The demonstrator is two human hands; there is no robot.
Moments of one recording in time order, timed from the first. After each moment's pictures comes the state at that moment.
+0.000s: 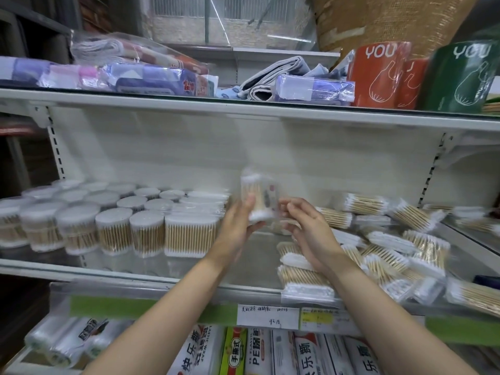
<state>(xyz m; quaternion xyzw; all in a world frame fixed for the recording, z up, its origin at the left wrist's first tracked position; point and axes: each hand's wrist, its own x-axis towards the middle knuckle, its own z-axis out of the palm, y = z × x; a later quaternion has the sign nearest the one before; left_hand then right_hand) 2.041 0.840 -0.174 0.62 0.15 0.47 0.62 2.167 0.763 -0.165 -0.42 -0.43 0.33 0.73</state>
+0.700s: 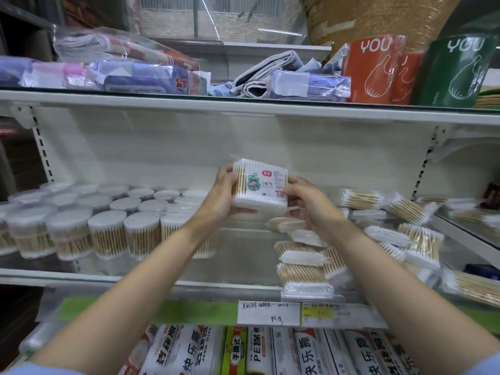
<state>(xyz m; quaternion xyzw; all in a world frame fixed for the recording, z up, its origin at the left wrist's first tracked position) 2.031 0.864 -0.126 0.64 0.16 0.44 0.61 2.173 0.767 -0.121 -0.56 -0.47 0.29 0.62</state>
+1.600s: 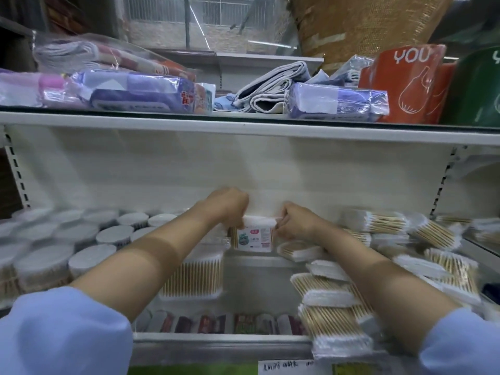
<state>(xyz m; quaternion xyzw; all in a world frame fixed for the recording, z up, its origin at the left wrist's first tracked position) 2.068 0.959 -0.098 0.95 0.29 0.06 -0.07 2.204 0.849 -0.127 -0.80 -0.52 0.11 0.28</state>
